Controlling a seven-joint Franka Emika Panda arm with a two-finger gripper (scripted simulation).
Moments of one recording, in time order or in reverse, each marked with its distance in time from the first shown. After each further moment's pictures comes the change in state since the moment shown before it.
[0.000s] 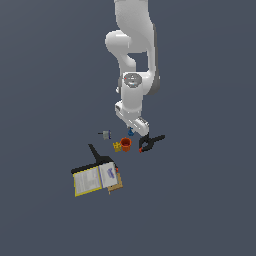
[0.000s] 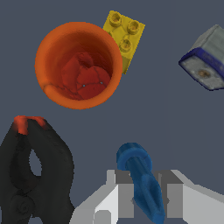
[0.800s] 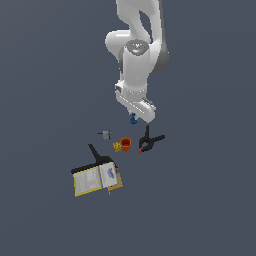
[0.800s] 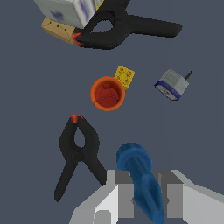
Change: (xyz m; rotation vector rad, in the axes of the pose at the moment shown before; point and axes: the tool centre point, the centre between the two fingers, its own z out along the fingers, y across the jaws) arm 0.000 -0.014 -0.110 0.001 0.001 0.000
